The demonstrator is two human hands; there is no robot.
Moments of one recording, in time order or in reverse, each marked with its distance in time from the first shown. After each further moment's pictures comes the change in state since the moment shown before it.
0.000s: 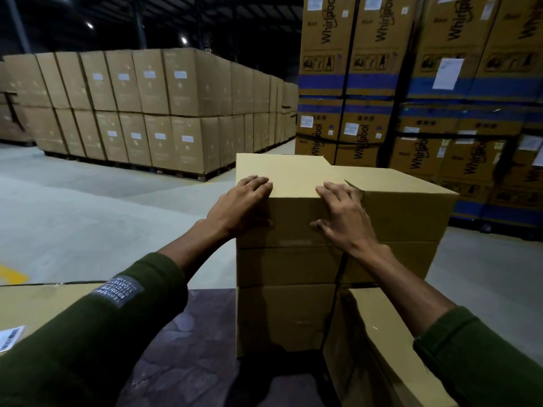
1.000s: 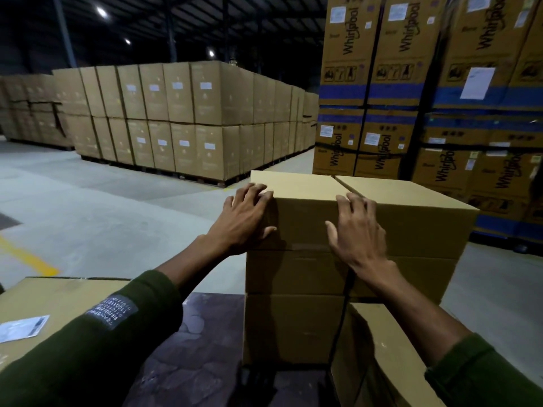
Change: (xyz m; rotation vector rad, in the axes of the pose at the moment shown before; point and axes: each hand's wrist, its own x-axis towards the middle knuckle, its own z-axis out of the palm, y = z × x) left_hand -0.023 0.014 -0.008 0.137 0.006 -0.126; right_hand -0.004 -0.005 0.000 -0.151 0.081 0.063
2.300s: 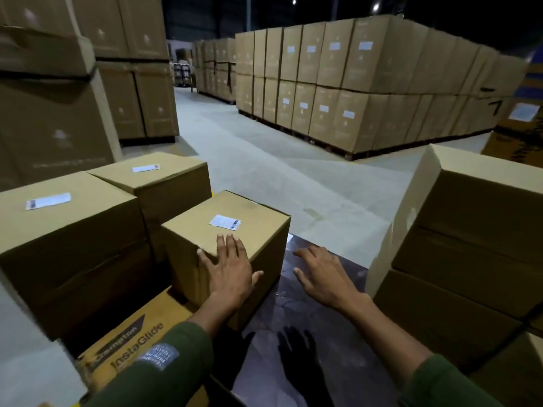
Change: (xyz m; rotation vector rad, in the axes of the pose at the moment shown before) left_hand -0.341 -0.090 0.027 0.165 -0.415 -1.057; right_hand -0.143 -0.290 0.077 0.528 -0.554 -0.705
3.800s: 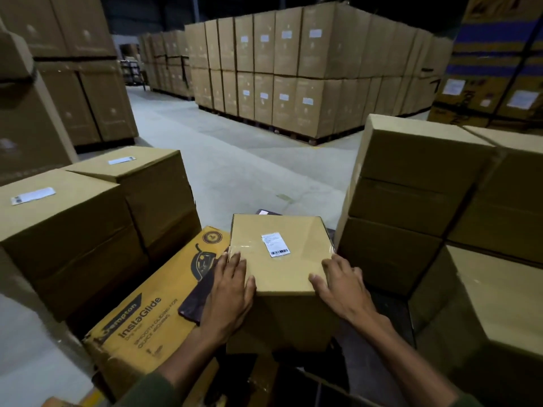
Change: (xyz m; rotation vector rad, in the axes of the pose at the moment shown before) left_hand -0.159 -0.011 0.019 -0.446 0.182 0.349; right_hand -0.180 -0.027 -0.007 0.158 -0.042 0.557
